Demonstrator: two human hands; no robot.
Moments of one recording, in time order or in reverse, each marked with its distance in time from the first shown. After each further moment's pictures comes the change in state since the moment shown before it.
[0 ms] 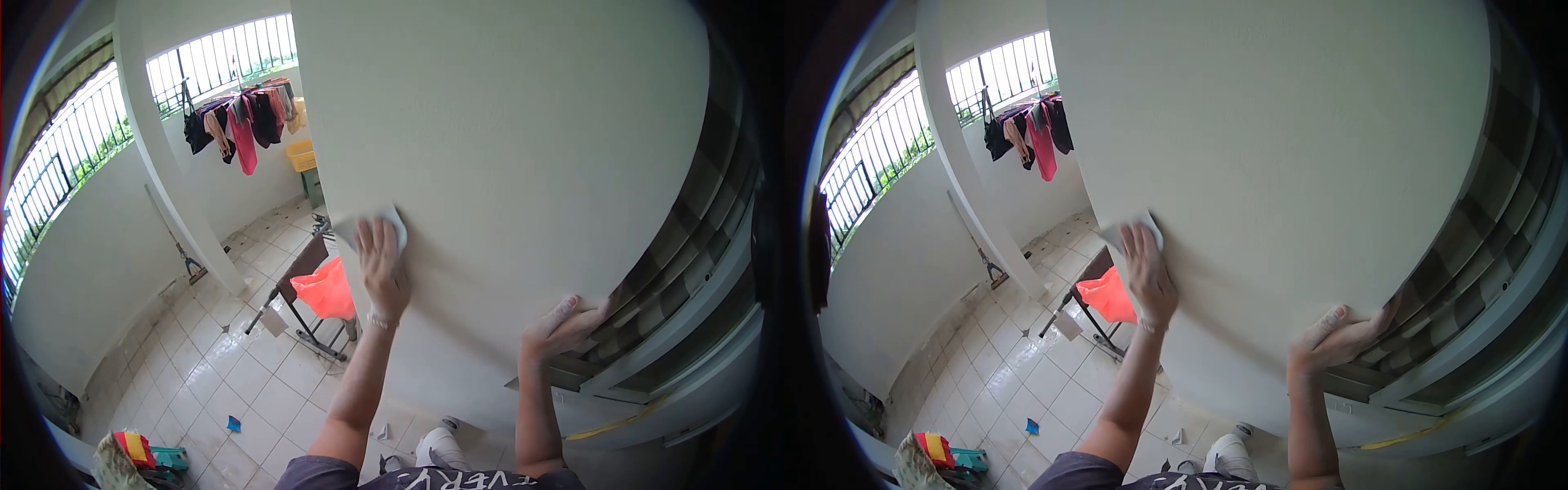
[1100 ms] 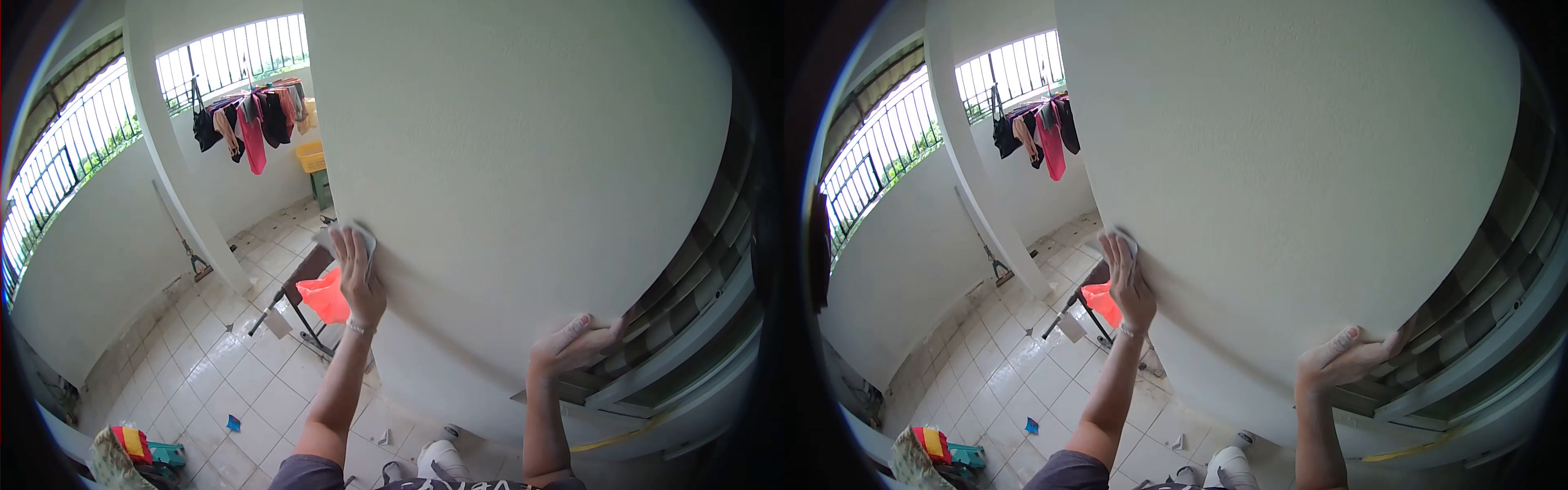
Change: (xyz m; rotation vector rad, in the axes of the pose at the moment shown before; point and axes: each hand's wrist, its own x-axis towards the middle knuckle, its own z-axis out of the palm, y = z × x) left_hand -0.006 -0.050 -0.024 0.036 -0.006 -0.081; right_hand 0.000 -0.005 0.002 -0.055 0.006 -0.010
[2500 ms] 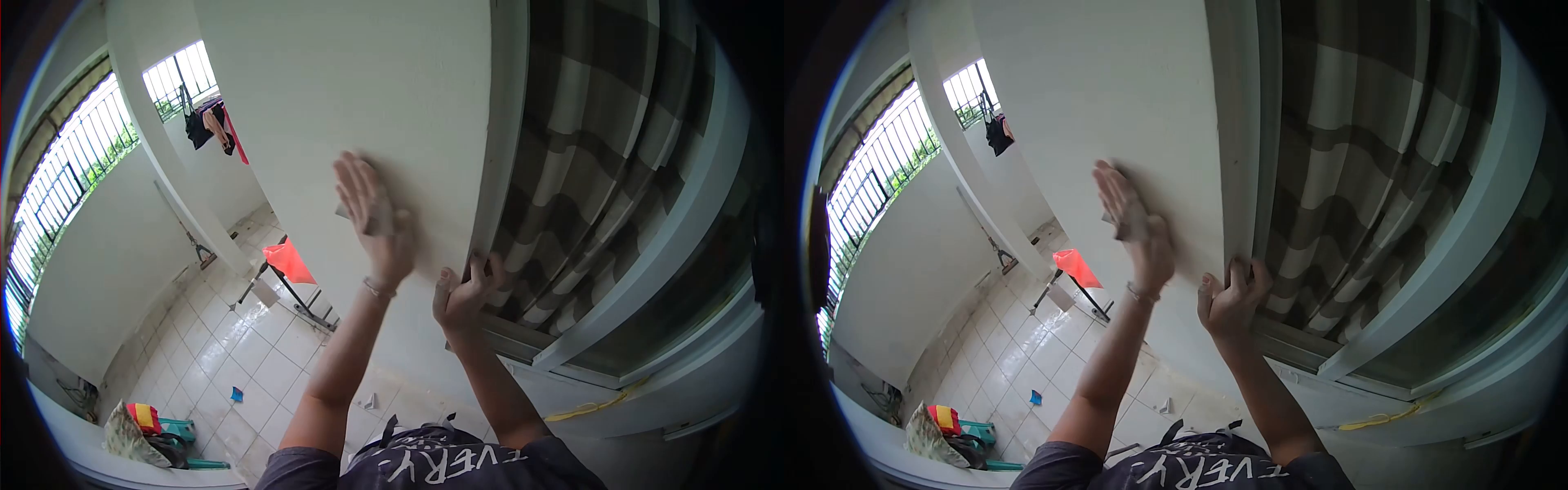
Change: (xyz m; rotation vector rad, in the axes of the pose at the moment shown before) left_hand 0.020 0.243 0.088 -0.030 -0.057 0.170; right_hand -0.017 0.083 -0.016 0.677 -0.276 -0.117
